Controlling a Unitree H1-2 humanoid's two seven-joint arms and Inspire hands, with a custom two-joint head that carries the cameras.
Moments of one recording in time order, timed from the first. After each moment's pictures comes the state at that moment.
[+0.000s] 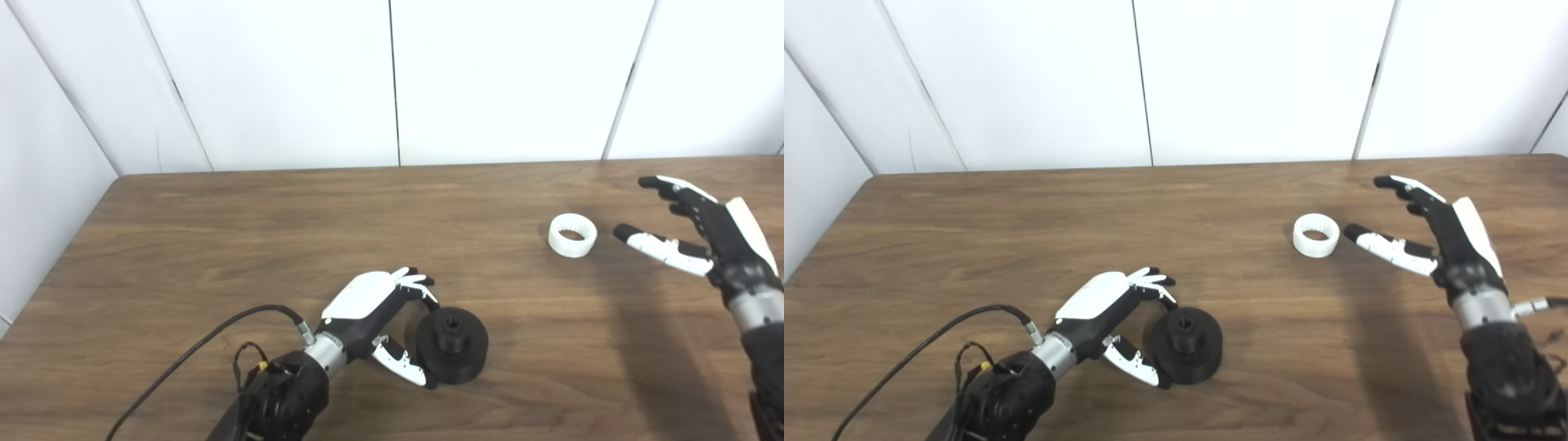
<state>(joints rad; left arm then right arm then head) -0.17 0.26 -0.42 -0.23 0.69 0.22 -0.35 -0.23 -0.43 -0.04 -0.24 -0.32 0.34 0.11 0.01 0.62</state>
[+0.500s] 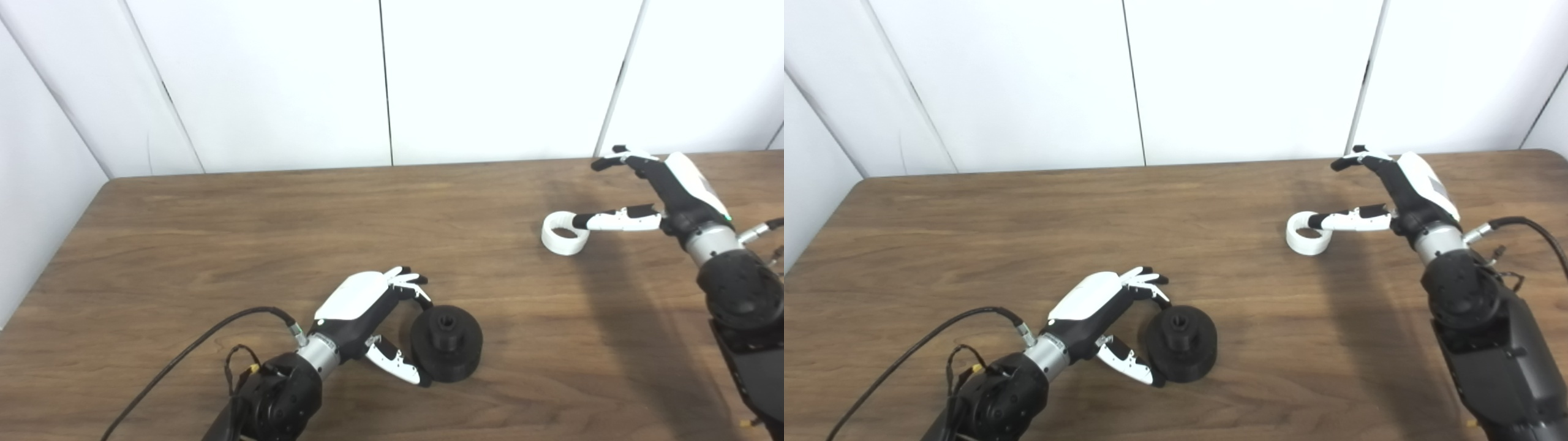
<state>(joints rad) -0.17 0.26 -0.41 -0.22 0.69 0.20 -0.35 -0.42 -0.48 0.10 -0.02 -0.46 0.35 0.18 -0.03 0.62</state>
